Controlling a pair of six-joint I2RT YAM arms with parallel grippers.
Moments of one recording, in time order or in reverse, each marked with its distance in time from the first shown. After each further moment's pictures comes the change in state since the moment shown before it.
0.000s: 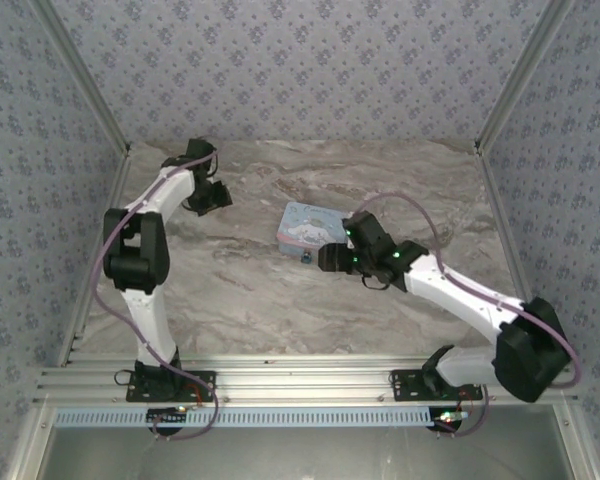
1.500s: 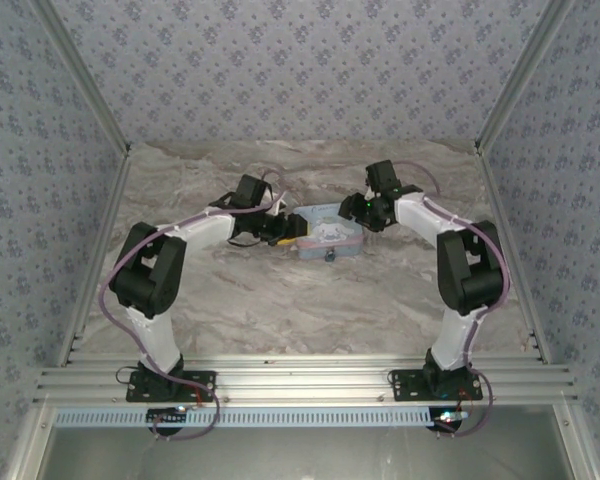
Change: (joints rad) left arm -0.332 -0.183 -0.441 0.562 0.657 -0.085; right arm -0.394 0.610 0.462 -0.001 -0.242 -0.027
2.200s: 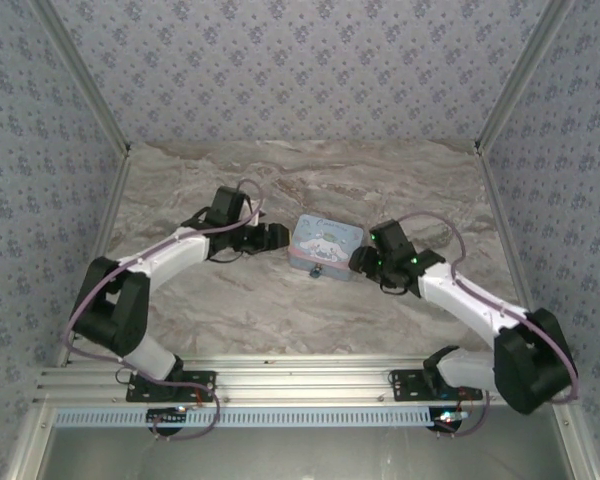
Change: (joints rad) left arm 0.028 -0.285 -0.237 0.015 -0.115 0.006; right arm 0.195 -0.603 -0.586 0.021 0.221 0.230
